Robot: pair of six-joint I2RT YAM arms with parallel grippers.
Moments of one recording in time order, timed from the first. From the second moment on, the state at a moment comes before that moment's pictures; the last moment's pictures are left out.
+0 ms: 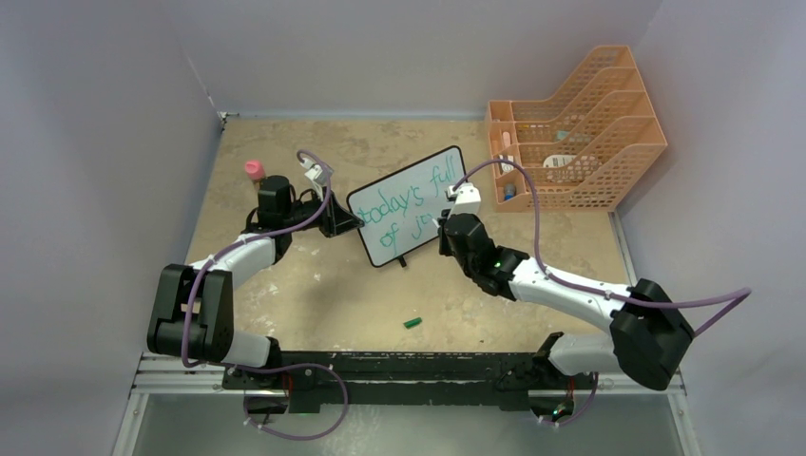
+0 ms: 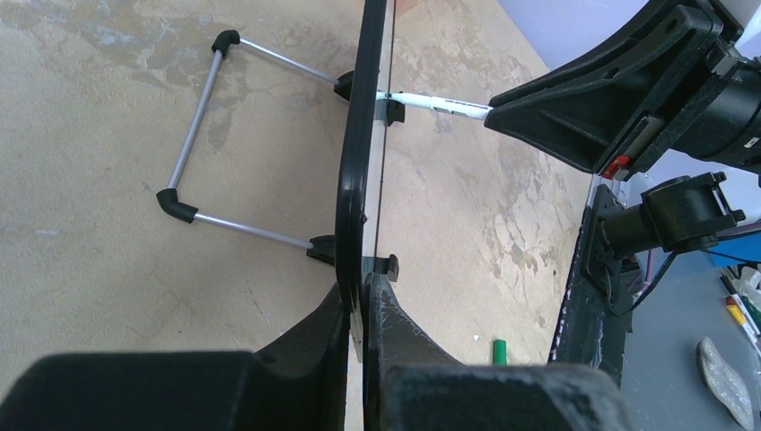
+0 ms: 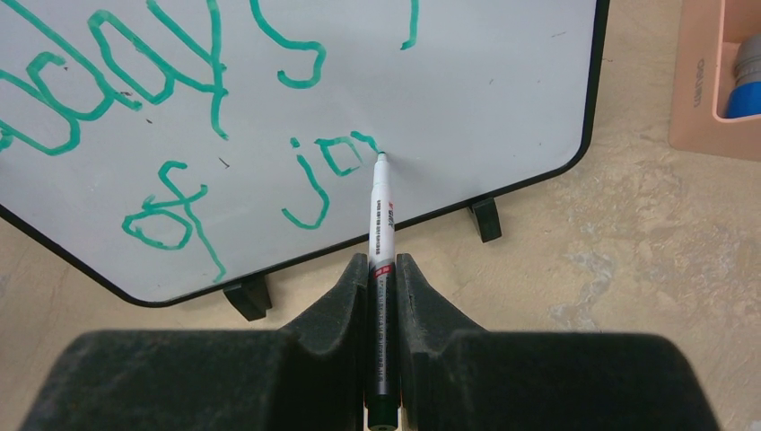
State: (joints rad) left arm -0.13 1.42 0.67 0.34 0.96 -0.26; right arm 0.83 1.29 0.71 0.04 0.49 0.41
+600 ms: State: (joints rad) left arm -0.13 1.42 0.67 0.34 0.96 -0.26; right arm 0.82 1.26 0.71 0.04 0.51 0.41
